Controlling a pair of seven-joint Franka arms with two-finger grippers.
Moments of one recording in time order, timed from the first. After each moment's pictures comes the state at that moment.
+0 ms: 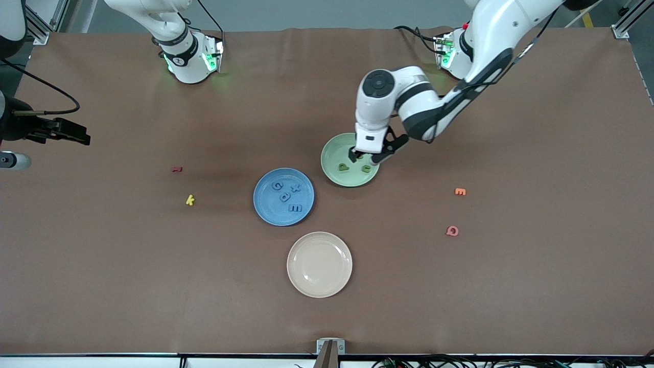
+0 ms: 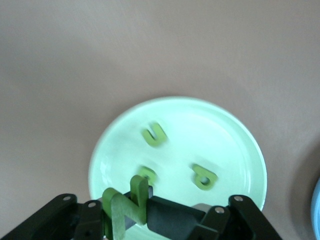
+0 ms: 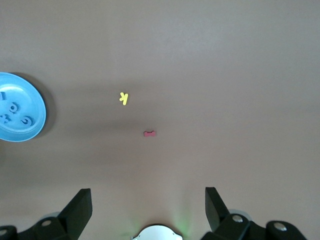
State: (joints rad) left arm -0.01 0.59 -0.87 -2.01 0.61 2.29 -1.89; right arm -0.02 0.10 -0.01 -1.46 -0.02 1.40 0.01
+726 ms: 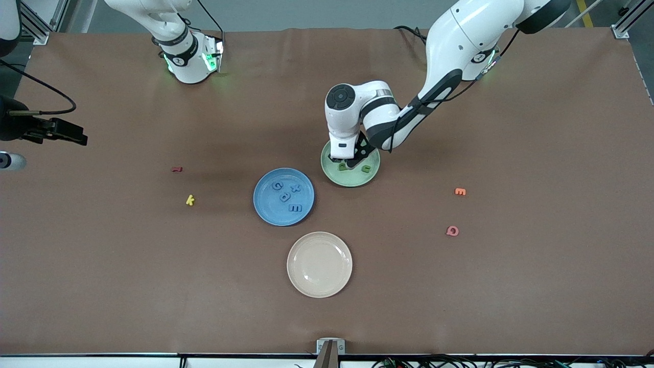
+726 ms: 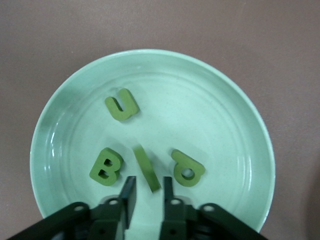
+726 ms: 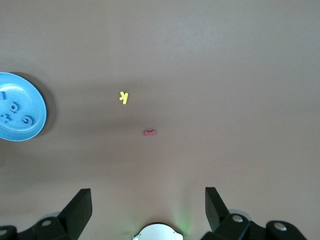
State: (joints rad) left arm -0.26 0.69 -0.68 -1.88 0.61 2.29 -1.97; right arm -0.03 0.10 -0.01 -1.47 -0.02 1.38 0.01
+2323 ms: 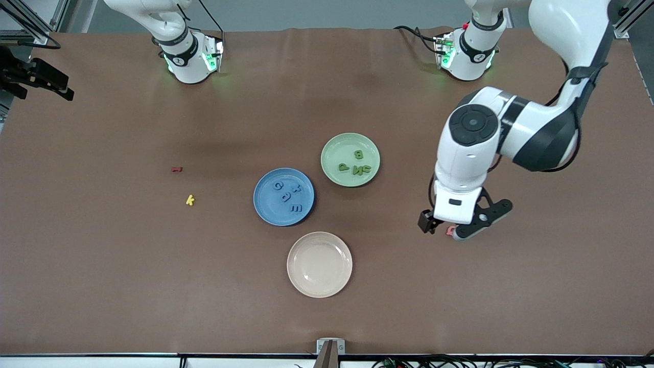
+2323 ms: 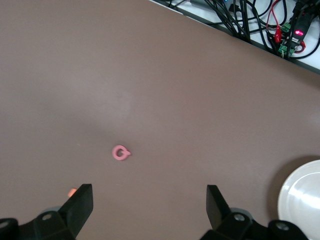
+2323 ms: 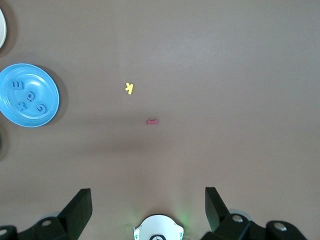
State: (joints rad) left arm 0.11 0.51 -0.69 -1.44 0.60 1.89 -1.14; right arm 0.01 -0.15 -0.04 -1.61 -0.02 1.38 0.01
